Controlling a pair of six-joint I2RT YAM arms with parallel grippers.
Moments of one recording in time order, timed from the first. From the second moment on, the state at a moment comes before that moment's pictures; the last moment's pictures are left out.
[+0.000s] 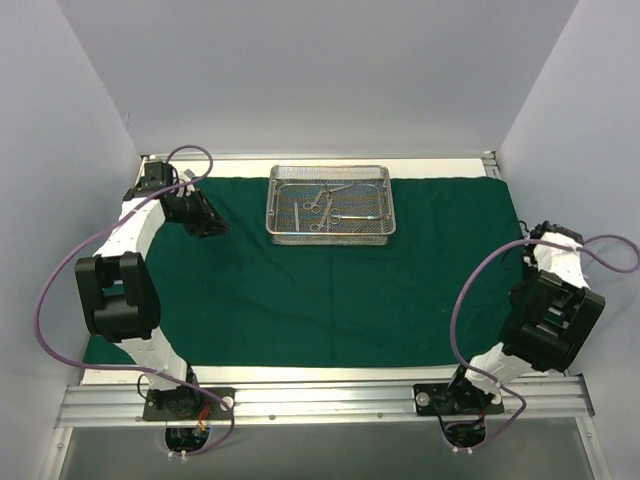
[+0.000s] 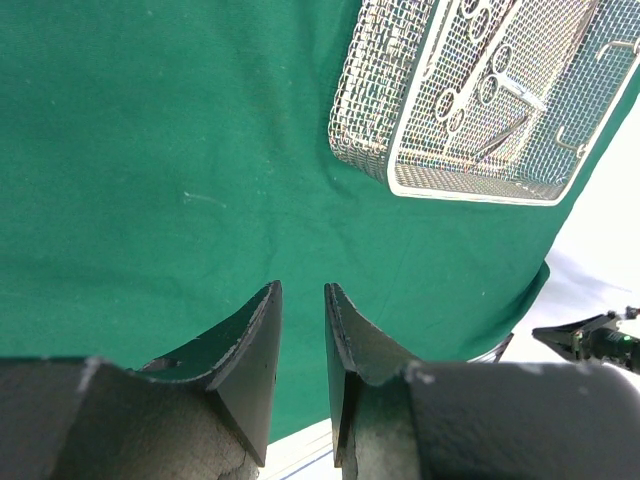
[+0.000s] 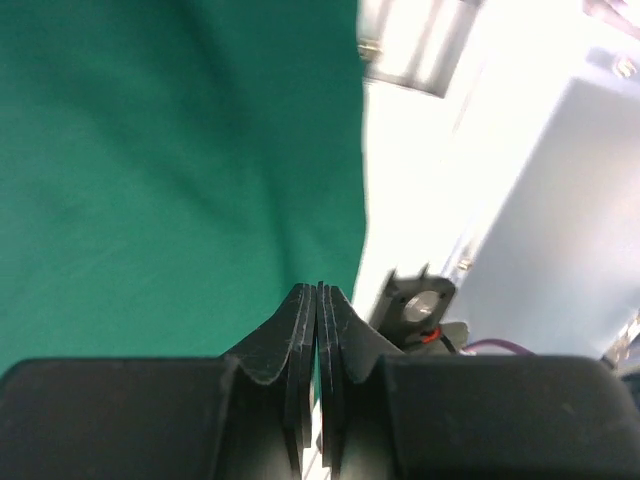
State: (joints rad) left arm 0.08 1.76 1.40 -0.71 0.53 -0.50; right arm -0.57 1.54 1.02 -1.16 0.48 0.70
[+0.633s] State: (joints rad) left arm 0.08 1.76 1.38 -0.70 0.53 -0.50; right arm -0.26 2.10 1.76 -0.83 0.38 0.50
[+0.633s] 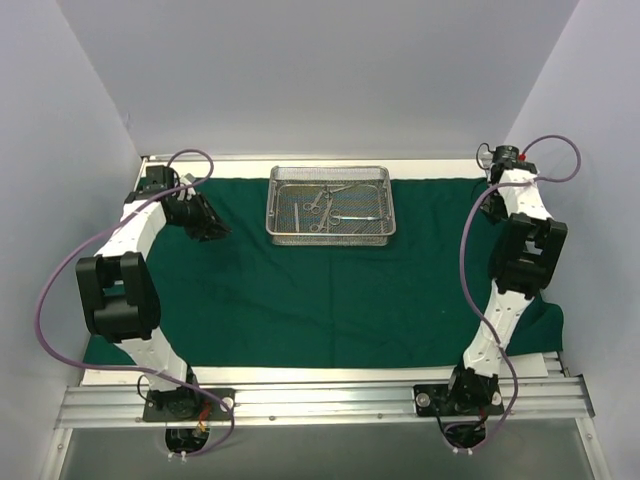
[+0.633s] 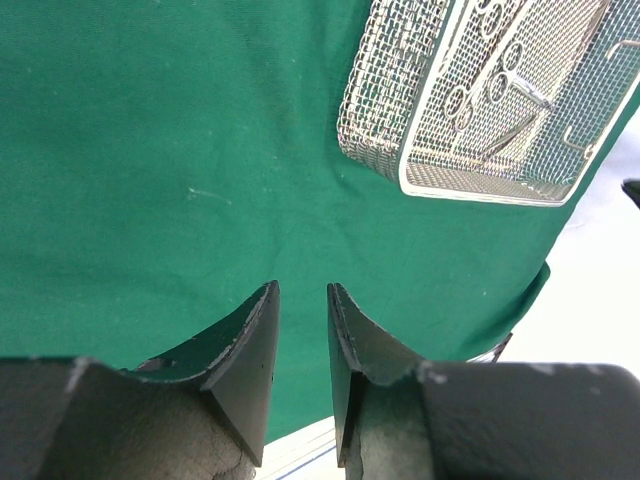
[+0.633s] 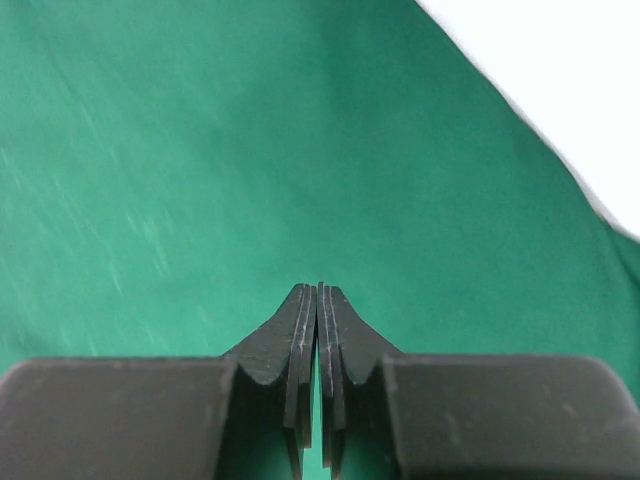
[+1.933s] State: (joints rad) left arm 0.18 2.51 2.12 -0.76 0.48 -0.71; right arm -0.08 2.70 2.48 -0.70 0.03 0.62
